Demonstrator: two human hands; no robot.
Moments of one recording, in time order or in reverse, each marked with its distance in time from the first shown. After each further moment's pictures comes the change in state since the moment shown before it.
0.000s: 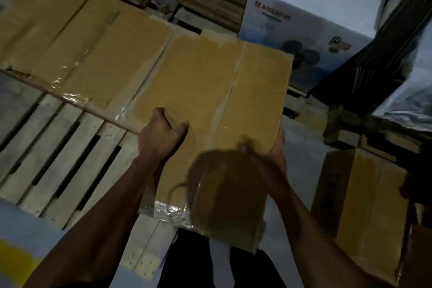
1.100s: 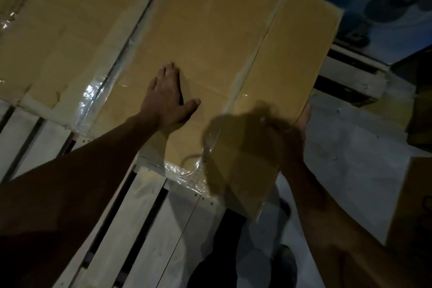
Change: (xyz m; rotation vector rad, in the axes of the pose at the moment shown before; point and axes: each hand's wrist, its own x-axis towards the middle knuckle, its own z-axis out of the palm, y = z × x) left_hand 0.266 -0.119 0.174 0.317 -0.166 0.346; right_hand 0.255 0.155 0.188 -0.048 0.202 -0.045
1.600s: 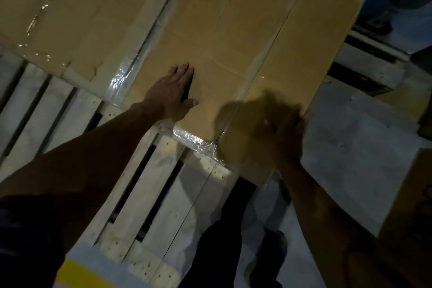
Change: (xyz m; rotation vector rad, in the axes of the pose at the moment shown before) left_hand -0.047 -0.032 -0.027 0.162 -0.279 0.060; right_hand -0.069 -0.008 0.004 -0.470 -0.142 0.019
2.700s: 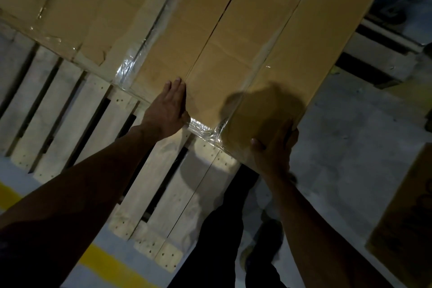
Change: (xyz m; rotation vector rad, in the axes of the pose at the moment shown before) left_hand -0.066 -0.001 0.044 -0.100 0.023 -0.057; right_hand -0.059 0.017 0.016 0.080 -0.145 0.040
